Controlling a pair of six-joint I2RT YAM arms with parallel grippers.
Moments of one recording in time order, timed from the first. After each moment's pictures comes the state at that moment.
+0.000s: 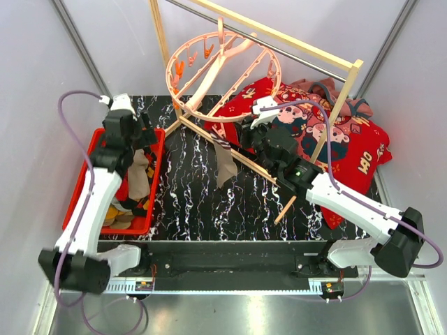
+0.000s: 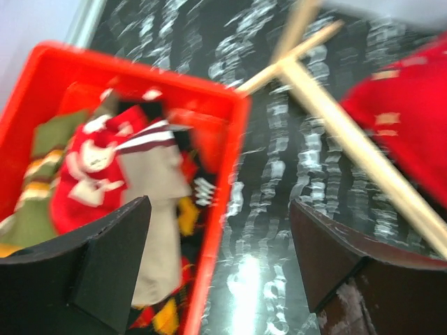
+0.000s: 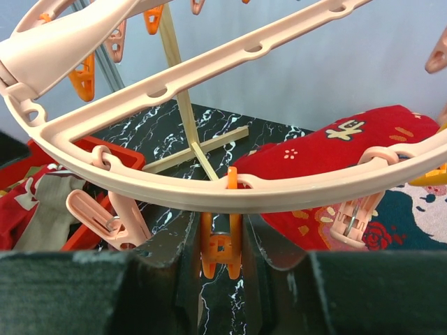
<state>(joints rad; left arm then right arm) -0.15 1.11 1.17 -0.55 -0.25 -0.26 0.86 1.29 1.14 0.17 0.43 0.09</state>
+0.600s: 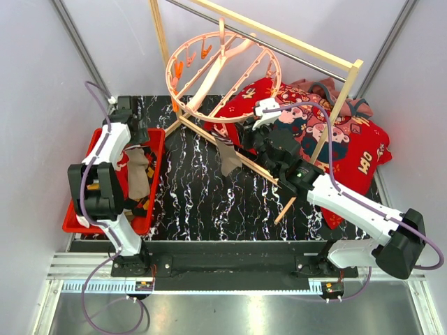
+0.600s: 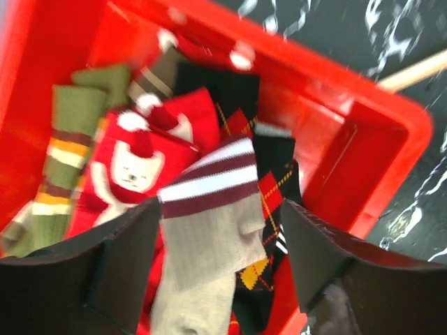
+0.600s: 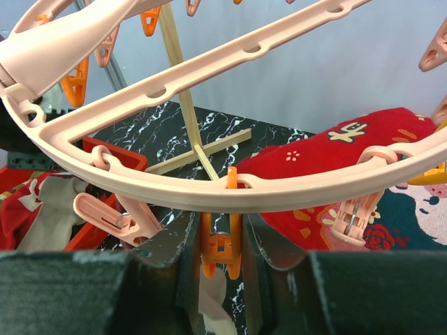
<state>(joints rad) 0.05 1.75 1.46 -0.66 -0.31 -0.26 0.85 1.28 1.11 0.21 0.41 0.09</state>
